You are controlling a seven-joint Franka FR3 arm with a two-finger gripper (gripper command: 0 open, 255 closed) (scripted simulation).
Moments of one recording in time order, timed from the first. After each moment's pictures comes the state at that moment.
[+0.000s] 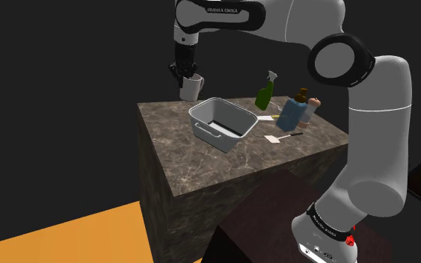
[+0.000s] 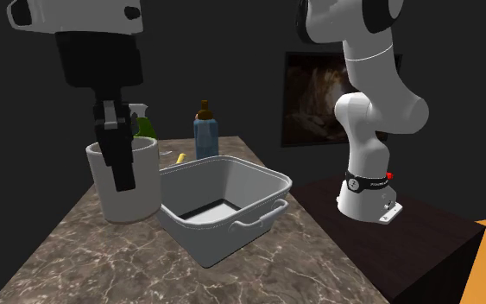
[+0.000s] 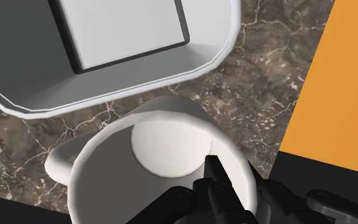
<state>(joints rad) 0.09 0.53 0.10 -1.21 -0.09 1.71 0.28</state>
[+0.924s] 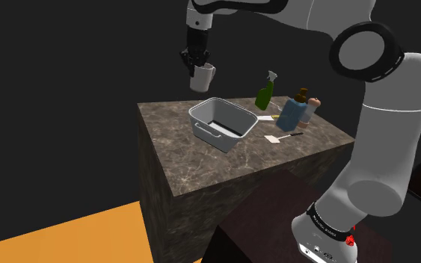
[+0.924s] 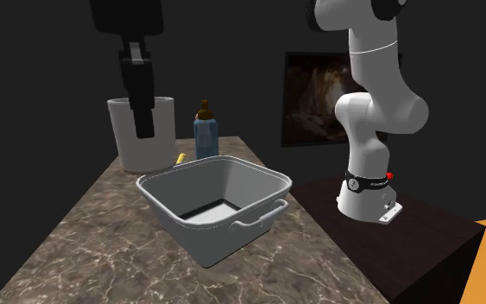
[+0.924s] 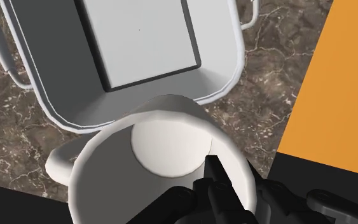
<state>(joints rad) 0.07 0.39 0.10 -1.28 -0.08 1.64 0.25</state>
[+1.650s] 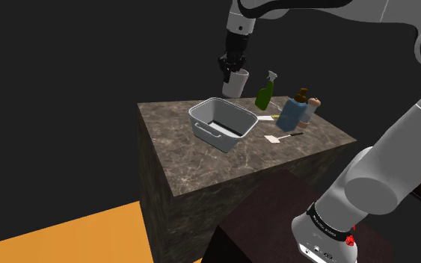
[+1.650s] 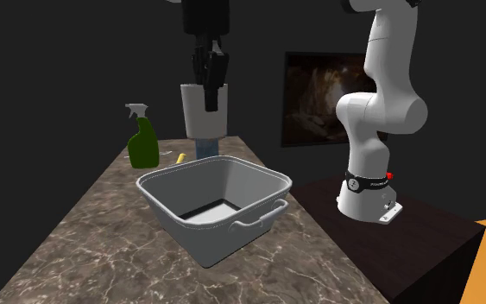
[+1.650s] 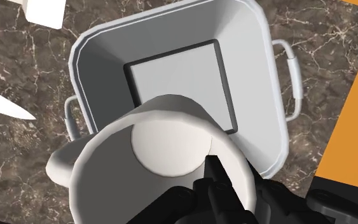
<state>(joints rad) -0.01 -0.06 0.06 -1.84 -0.04 1.75 0.14</state>
